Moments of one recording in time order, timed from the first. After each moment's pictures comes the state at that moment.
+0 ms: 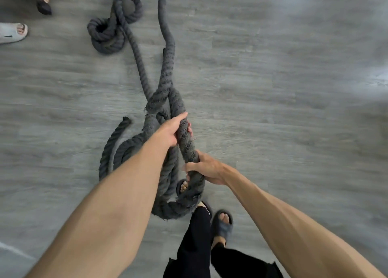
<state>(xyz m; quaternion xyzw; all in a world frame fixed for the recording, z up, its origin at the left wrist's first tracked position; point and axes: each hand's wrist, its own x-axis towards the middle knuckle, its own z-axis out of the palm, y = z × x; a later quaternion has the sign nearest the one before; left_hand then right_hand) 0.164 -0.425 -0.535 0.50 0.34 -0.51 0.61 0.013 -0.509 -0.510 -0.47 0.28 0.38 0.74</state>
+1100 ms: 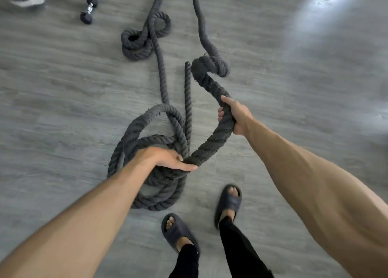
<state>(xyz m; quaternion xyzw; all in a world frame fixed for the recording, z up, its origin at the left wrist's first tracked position) 0.109 -0.284 -0.479 0.76 -0.19 -0.62 0.02 0.112 -0.532 -0.482 -0.45 0.44 0.12 0.77</state>
